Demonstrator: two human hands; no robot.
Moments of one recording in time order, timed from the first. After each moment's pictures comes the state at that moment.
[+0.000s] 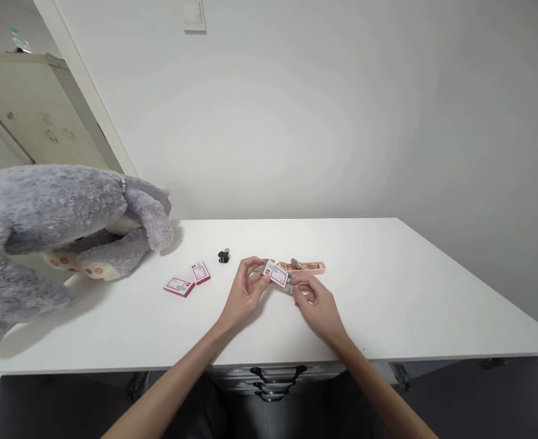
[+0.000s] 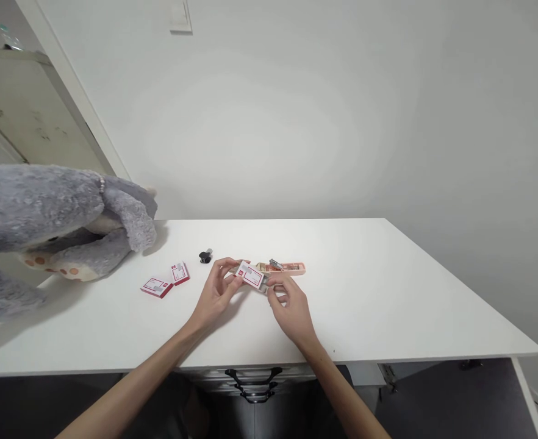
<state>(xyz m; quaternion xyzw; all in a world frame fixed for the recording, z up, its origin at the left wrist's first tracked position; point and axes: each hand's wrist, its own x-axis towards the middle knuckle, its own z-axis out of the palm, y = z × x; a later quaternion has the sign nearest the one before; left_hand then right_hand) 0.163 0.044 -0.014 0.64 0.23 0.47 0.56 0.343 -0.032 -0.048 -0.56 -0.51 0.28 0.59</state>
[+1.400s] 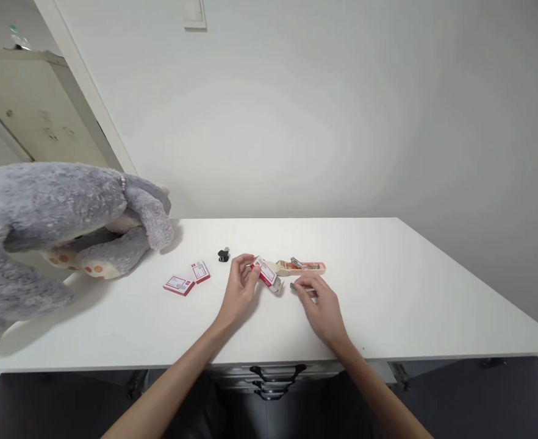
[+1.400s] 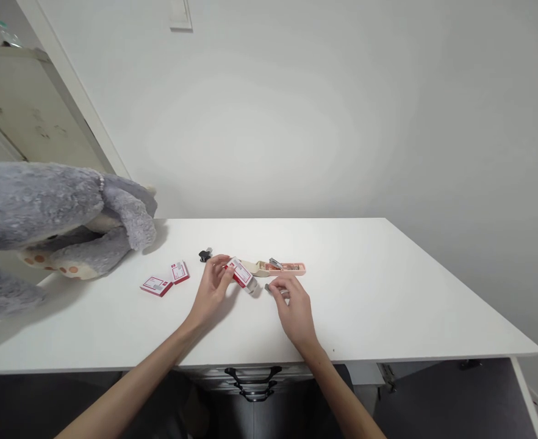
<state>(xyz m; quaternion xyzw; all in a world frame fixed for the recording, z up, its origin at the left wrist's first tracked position) 0.160 0.050 -0.016 0.62 0.32 0.50 0.51 0.348 -0.037 -0.047 -0.59 -0.55 0.20 0.56</state>
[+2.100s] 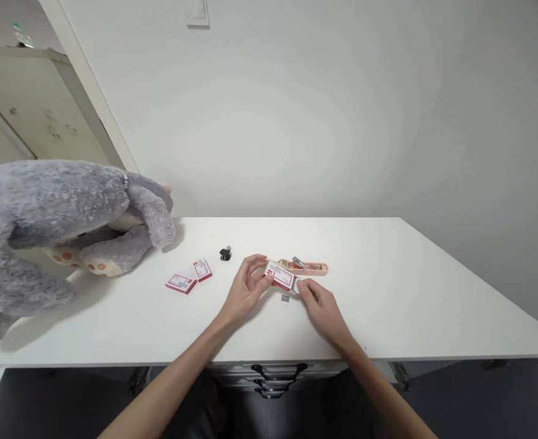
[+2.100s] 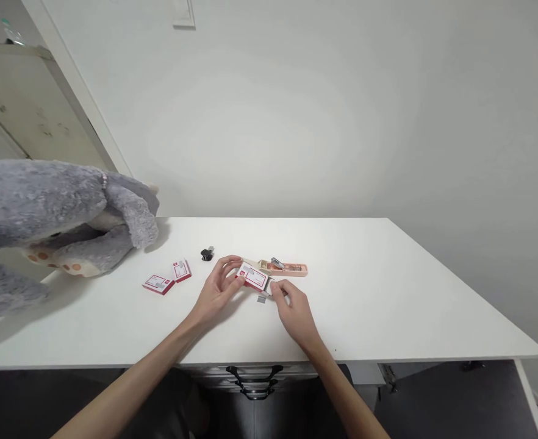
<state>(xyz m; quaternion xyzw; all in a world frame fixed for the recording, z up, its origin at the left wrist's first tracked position) 0.159 0.049 -0.016 0.63 0.23 0.46 0.58 0.346 -0.041 -0.039 -0.59 -0.54 0.30 0.52</state>
